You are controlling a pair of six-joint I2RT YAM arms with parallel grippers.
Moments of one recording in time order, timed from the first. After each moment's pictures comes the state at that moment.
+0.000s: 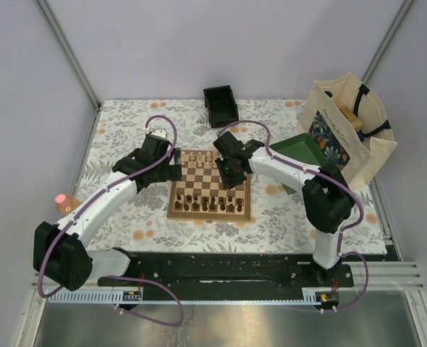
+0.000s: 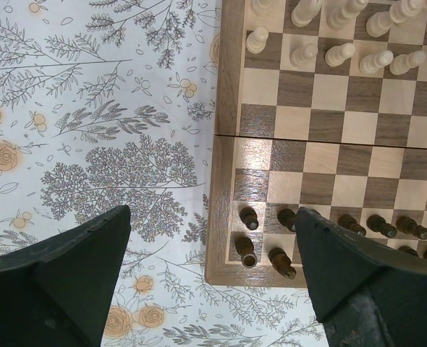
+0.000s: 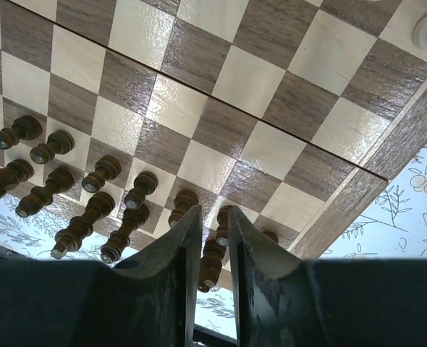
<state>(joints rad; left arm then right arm) -0.45 1.26 1.02 -0.66 -0.26 -0.40 0.75 1.89 1.47 -0.72 -0.01 0.44</state>
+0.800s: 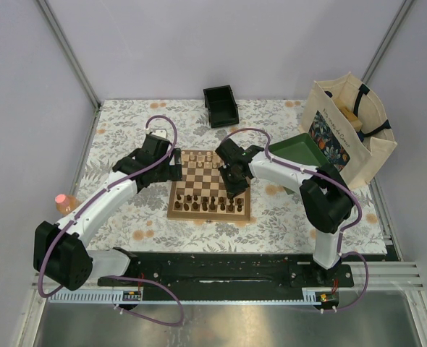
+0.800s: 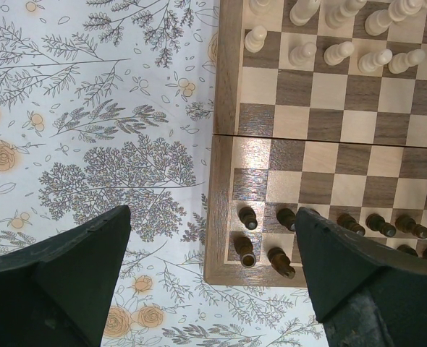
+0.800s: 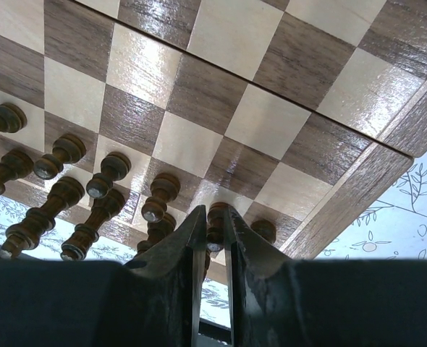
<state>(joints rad) -0.45 1.27 1.02 -0.66 -0.25 -0.40 0.75 1.89 1.39 -0.72 -0.05 0.45</state>
